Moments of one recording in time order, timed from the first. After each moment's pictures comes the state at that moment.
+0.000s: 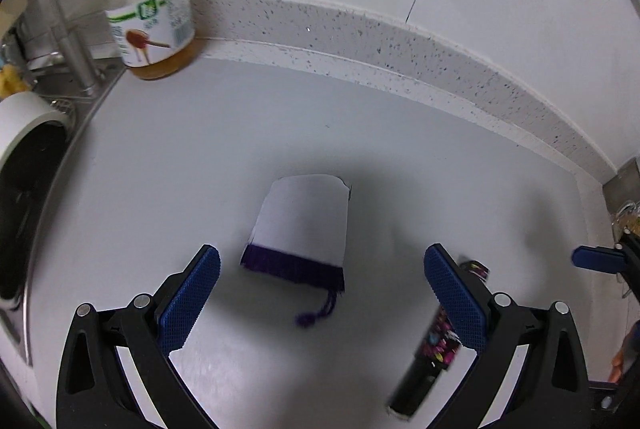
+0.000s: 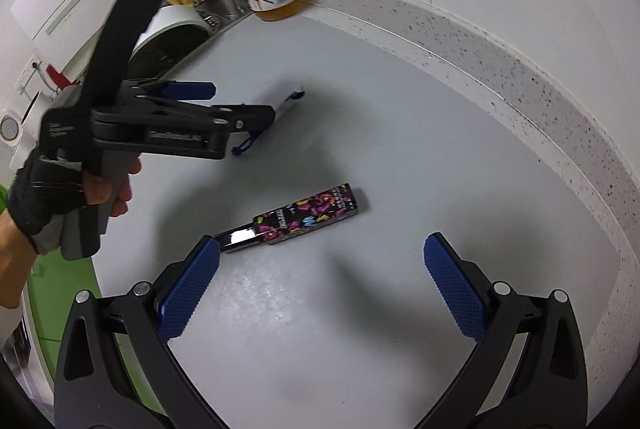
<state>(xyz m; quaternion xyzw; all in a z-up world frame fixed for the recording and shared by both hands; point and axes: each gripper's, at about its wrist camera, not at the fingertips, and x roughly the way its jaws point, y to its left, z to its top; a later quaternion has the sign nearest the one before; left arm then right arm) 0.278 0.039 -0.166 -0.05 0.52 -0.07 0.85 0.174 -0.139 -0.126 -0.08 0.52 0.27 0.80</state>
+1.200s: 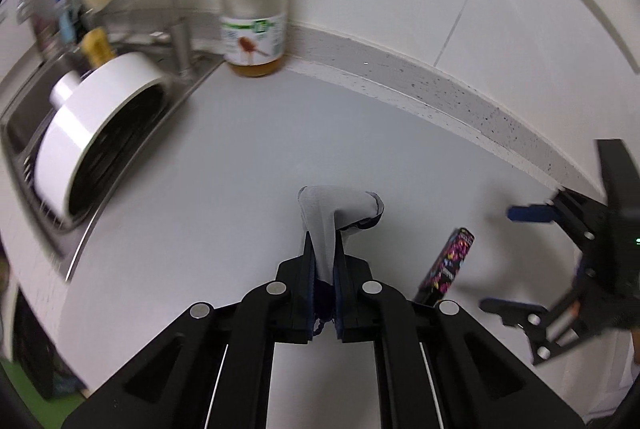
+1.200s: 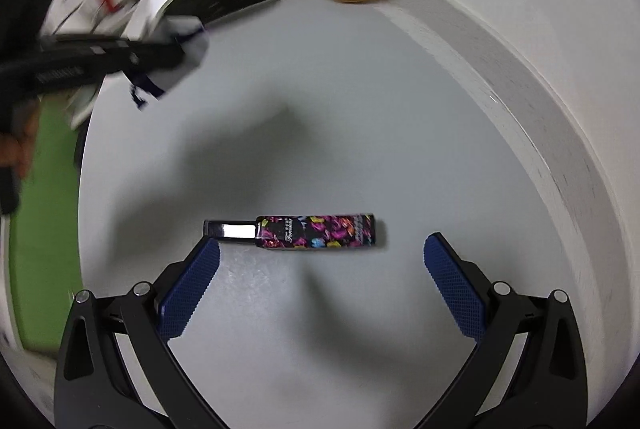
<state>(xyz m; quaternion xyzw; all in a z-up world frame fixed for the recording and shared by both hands) 0.183 0.085 -0.103 -0.10 0.49 0.02 0.87 0.188 -0.095 -0.147 -0.25 0.48 0.41 0.73</state>
